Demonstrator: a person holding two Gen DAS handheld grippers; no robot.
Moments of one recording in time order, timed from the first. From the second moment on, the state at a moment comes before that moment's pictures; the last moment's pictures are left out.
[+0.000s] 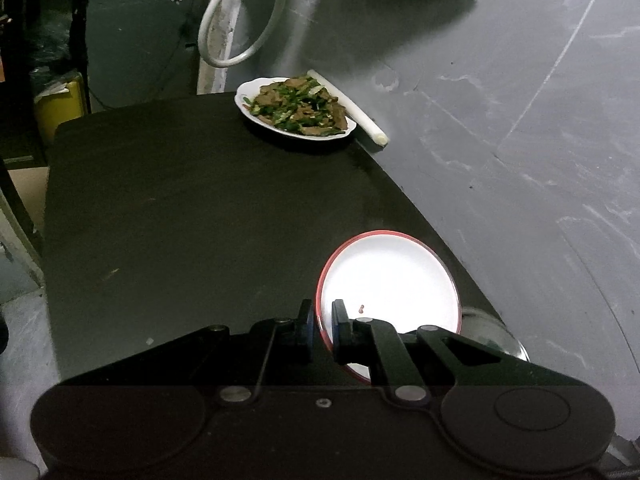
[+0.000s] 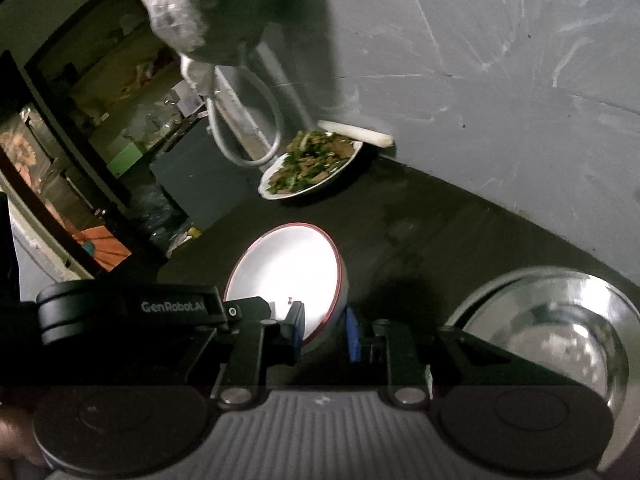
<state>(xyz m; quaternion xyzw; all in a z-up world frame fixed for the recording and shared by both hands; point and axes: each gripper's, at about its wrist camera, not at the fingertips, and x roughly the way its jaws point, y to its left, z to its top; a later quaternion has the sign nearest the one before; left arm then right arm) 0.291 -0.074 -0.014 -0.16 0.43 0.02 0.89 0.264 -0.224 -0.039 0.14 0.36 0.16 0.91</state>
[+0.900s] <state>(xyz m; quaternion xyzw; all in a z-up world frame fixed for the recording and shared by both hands) 0.166 -0.056 -0.030 -0.17 0.45 0.01 0.87 0.122 -0.197 -0.046 0.08 0.39 0.20 0.90</state>
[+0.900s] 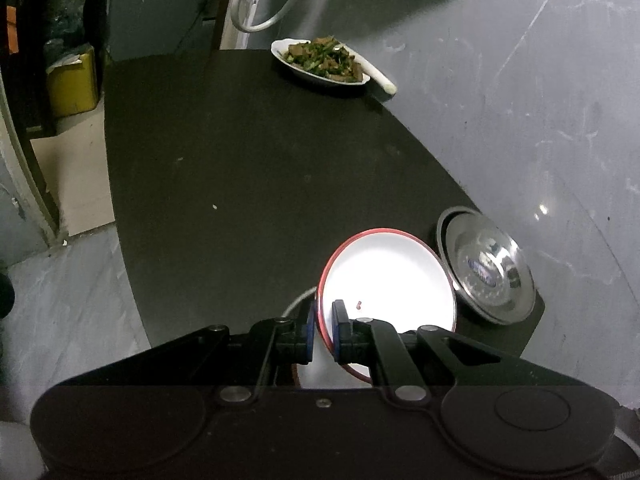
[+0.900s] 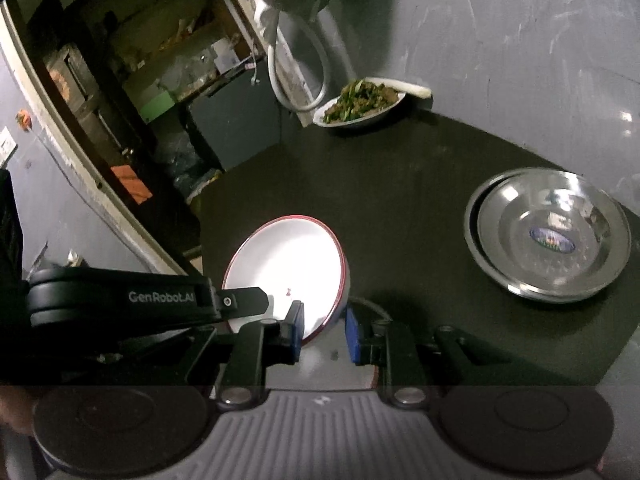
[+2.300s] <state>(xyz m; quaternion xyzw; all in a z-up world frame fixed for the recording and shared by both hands) 0.154 -0.071 -0.044 -0.19 0.50 0.07 0.84 0.135 -0.192 -0.057 0.00 0.49 0.24 0.84</state>
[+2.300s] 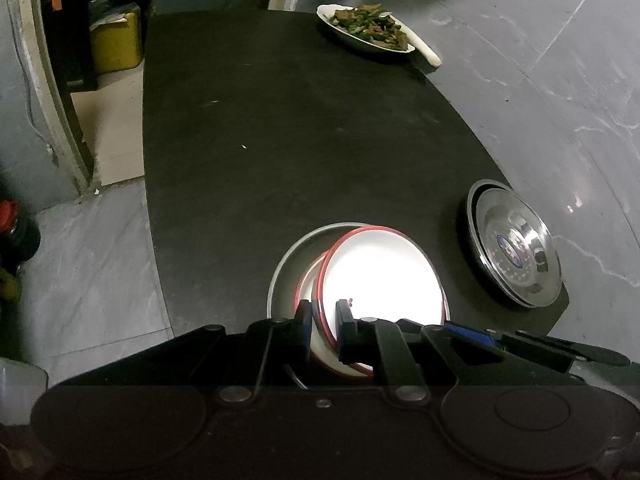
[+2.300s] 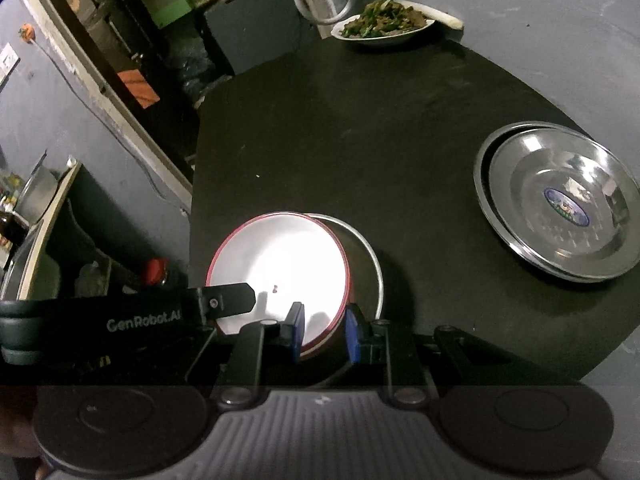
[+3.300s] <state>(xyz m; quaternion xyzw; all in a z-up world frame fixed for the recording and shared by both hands) 0.133 -0.058 -0.031 -0.19 0.47 0.08 0.86 0.136 -0.193 -0.050 -0.01 0.49 0.25 0.84</state>
